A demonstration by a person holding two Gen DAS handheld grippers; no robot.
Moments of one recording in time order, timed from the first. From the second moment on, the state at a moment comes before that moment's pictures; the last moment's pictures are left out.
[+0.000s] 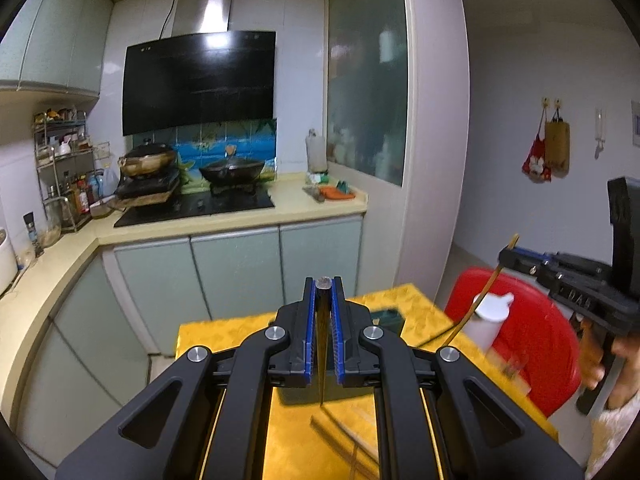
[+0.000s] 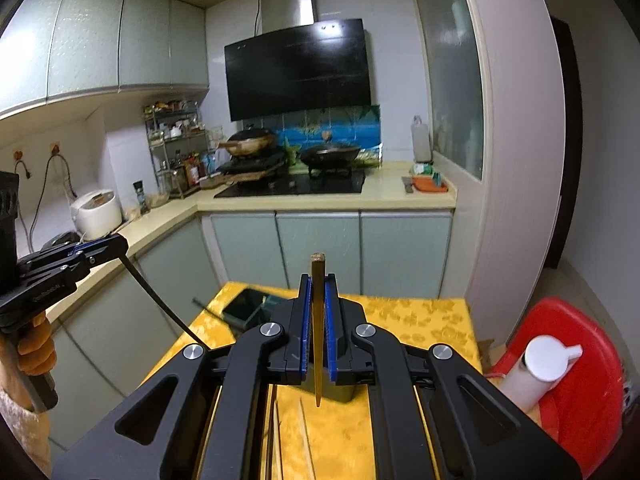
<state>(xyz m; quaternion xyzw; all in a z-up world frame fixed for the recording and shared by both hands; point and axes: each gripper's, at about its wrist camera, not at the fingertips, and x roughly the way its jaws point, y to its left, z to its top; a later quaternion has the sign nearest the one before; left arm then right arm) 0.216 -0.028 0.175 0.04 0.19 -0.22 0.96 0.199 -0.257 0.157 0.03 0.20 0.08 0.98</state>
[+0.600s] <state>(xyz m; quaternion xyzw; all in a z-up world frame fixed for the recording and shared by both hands) 0.295 -0.087 0.146 0.04 0.21 -0.20 0.96 0.263 -0.249 0.143 0.01 0.21 0.05 0.98</state>
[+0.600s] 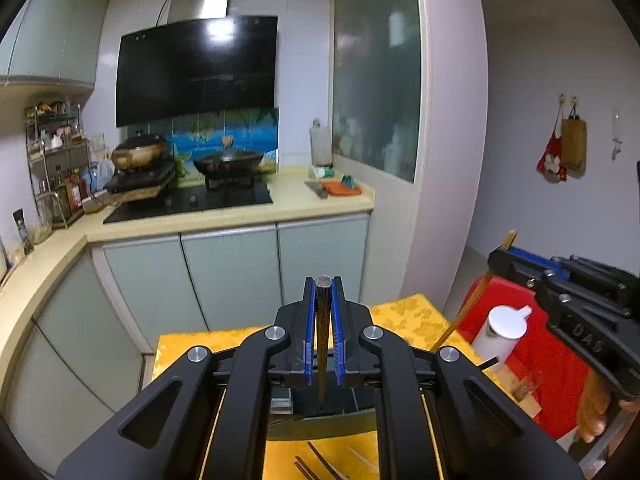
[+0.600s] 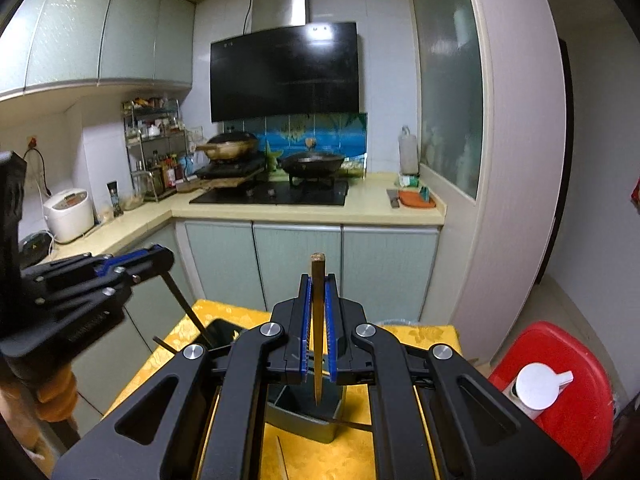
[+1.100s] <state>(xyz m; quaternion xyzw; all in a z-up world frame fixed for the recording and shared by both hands) 0.315 -0.085 0.100 0.04 0.24 -0.17 0.95 0.288 -0.230 0.099 0.00 0.26 0.04 0.96</state>
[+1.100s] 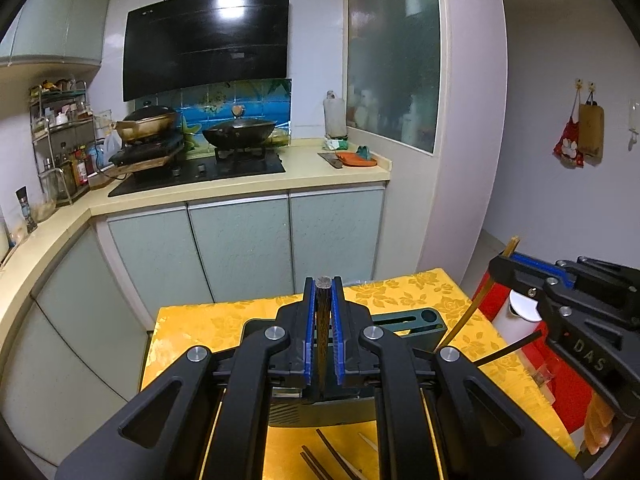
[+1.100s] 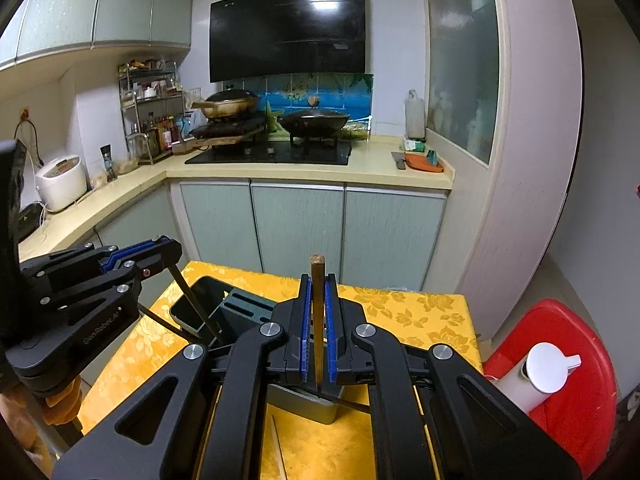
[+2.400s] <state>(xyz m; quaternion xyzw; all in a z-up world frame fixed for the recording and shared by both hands) 0.175 -0.012 0.043 0.05 0.22 -0.12 0.97 0.145 -0.245 0.058 -0.02 0.19 0.03 0.98</state>
